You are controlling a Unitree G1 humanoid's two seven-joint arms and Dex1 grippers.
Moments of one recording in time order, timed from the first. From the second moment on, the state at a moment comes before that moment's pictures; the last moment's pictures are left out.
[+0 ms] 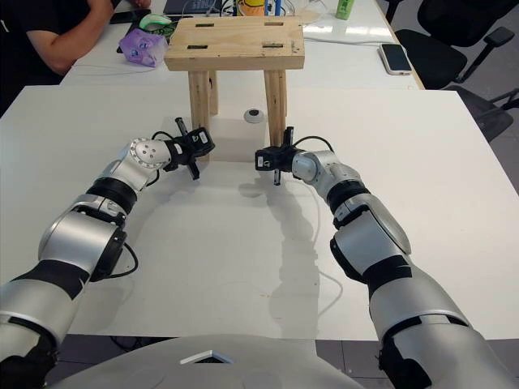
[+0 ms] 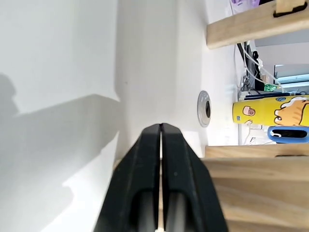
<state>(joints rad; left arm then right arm) -0.93 0.32 -0.33 1.23 0.32 -0.31 -0.56 -0.97 -0.26 0.56 1.27 -0.54 -0.46 0.29</state>
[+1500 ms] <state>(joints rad) -0.13 0.01 -0.05 0.03 0.13 -0.08 0.05 -0.31 -0.04 0.01 0.25 0.07 0.17 0.04</state>
